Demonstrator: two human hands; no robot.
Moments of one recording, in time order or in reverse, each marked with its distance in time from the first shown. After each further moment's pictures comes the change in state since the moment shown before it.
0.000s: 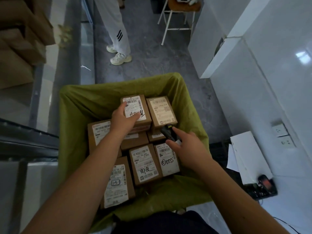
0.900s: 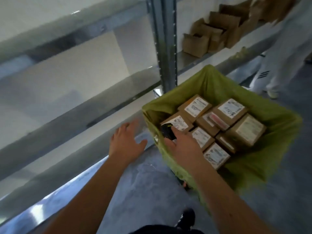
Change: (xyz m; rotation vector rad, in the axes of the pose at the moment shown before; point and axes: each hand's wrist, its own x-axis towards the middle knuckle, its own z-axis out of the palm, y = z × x) left_hand -0.408 -0.066 0.045 0.435 0.820 -0.548; right_hand -0.103 -0.010 0.040 -0.404 -0.439 -1.102
